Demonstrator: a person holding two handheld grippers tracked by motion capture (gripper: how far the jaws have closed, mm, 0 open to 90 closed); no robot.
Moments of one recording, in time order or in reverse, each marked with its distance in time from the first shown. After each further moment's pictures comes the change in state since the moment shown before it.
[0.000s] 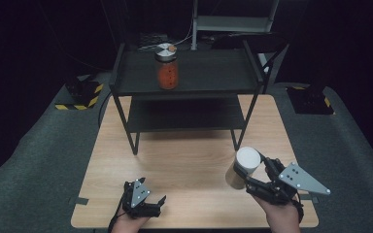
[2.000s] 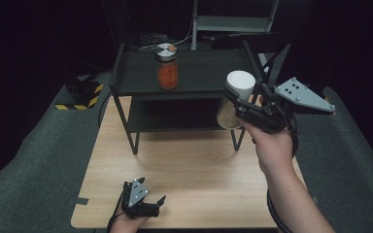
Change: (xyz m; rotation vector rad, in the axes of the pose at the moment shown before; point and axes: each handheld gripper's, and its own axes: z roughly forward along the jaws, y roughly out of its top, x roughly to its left) left arm 0.008 -0.004 -0.002 -0.020 -0.030 -0.032; right arm -0.011 0.133 0.089 -0.096 -0.051 -0.001
